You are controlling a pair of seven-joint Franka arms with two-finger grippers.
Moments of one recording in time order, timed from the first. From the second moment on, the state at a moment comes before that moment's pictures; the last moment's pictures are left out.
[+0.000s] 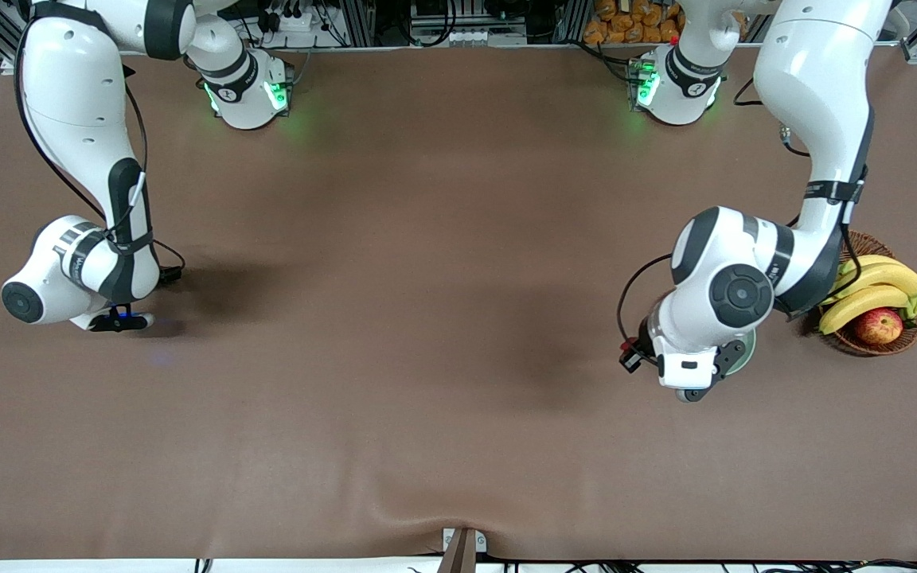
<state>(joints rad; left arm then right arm) -0.13 0.58 -0.23 -1.52 0.09 2.02 -1.03 0.41 0.71 -0.71 -1.98 0.37 2.00 -0.58</state>
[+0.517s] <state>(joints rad) 0.03 0.59 -0.22 -1.61 0.09 1.99 -0.68 0.41 0.71 -0.70 -1.93 0.37 1.99 -0.65</state>
